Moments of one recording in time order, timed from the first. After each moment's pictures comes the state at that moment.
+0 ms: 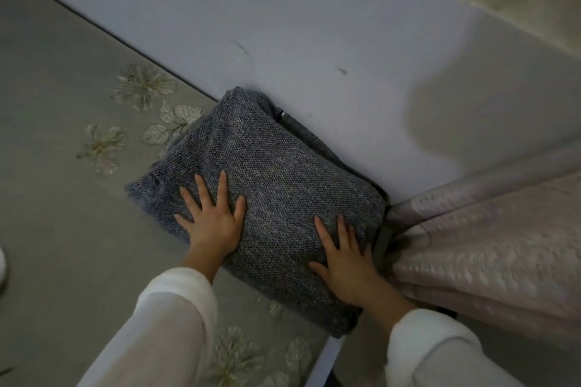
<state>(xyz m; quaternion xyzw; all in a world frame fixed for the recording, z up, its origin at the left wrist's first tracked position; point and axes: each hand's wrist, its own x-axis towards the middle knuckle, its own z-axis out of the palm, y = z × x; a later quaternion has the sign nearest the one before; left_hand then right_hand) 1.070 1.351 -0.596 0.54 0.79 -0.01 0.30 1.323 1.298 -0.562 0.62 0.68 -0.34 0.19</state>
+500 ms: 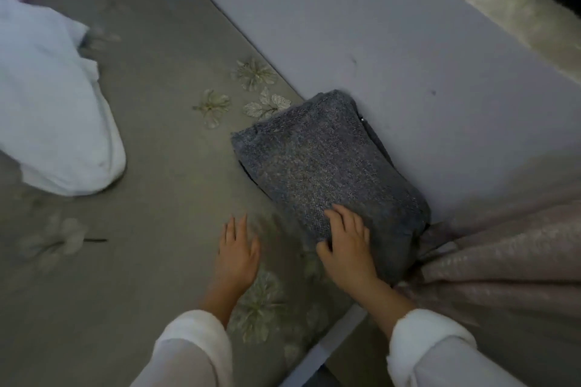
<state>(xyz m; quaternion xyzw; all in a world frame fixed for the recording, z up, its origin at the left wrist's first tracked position) 1.039 1.165 -0.559 0.42 0.82 0.15 0.37 1.232 1.244 -0.492 0.55 0.80 -0.23 0.01</state>
